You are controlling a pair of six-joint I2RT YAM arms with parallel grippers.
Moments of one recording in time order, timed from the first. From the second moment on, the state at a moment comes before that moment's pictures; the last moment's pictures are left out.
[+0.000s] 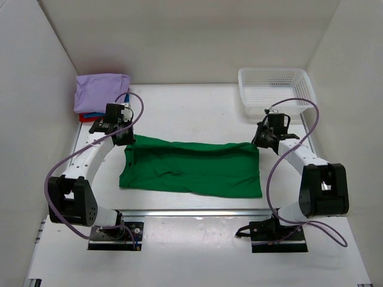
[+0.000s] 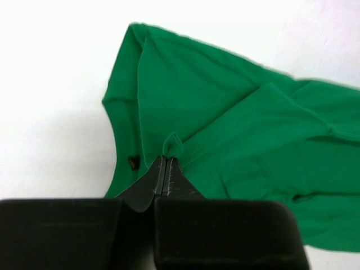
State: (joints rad) left arm -0.10 1.40 1.09 -0.63 -0.01 -0.20; right arm 0.06 1.47 0.86 -0.19 -0.08 0.27
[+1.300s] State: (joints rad) left arm -0.13 1.16 0.86 -0.84 -0.09 -0.25; right arm 0.06 1.17 0.62 -0.41 -0.17 0.26
